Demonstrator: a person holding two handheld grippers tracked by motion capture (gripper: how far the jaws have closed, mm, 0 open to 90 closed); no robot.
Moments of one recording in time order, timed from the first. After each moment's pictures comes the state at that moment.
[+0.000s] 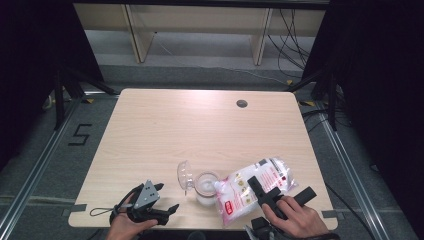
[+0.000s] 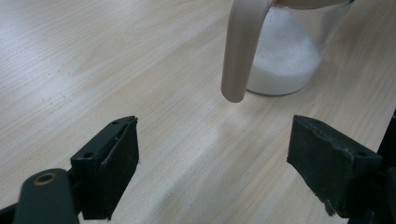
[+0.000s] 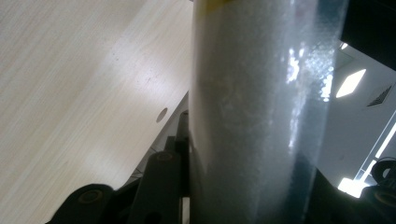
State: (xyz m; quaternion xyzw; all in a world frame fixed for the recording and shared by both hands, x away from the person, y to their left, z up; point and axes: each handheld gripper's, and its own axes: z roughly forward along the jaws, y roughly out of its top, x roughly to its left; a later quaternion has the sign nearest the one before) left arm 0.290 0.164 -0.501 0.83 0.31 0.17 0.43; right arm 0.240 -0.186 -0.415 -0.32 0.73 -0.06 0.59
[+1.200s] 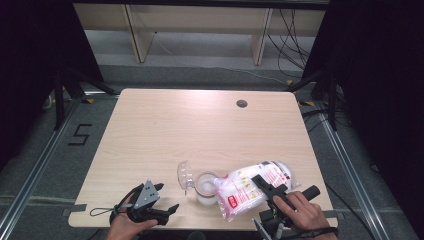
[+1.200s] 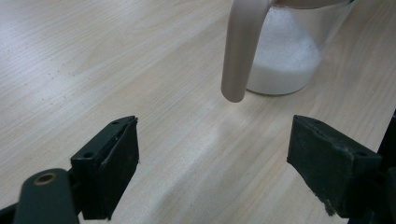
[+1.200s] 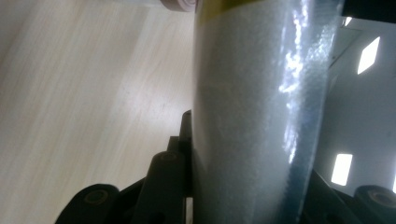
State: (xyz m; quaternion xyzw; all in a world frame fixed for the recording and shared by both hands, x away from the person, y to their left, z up) left arm 0.290 0.163 -0.501 0.83 0.31 0.17 0.43; right arm 0.256 -0.206 -0.419 -0.24 0.78 0.08 0.57
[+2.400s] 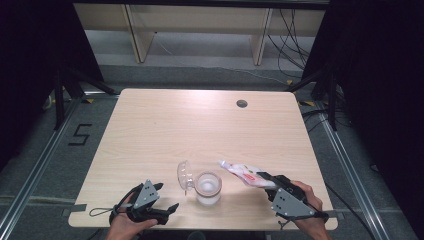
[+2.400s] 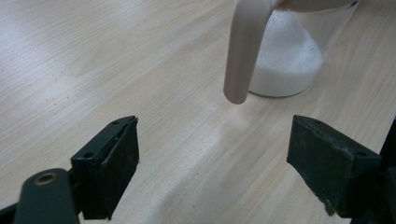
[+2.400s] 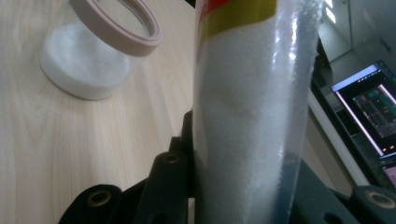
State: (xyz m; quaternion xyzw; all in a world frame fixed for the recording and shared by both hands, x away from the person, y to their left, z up) left arm 0.290 0.163 -0.501 0.82 0.32 0.17 0.44; right arm 0.297 -0.251 -0.445 0.01 0.82 0.38 0.43
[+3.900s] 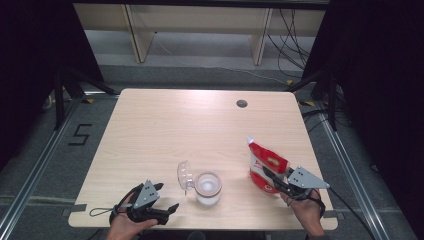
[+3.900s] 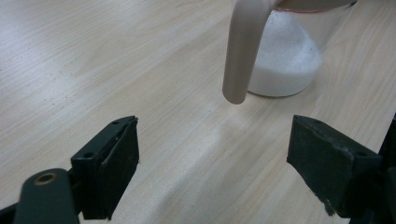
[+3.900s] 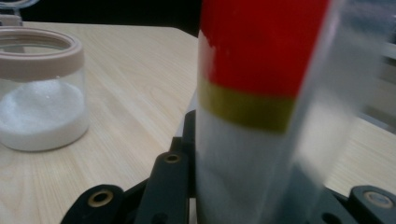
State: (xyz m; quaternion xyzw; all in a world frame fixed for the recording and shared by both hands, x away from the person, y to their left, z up) left arm 0.290 0.163 -0.501 0.83 0.31 0.18 0.43; right arm 0.337 -0.288 -0.480 0.25 0.76 0.52 0.30
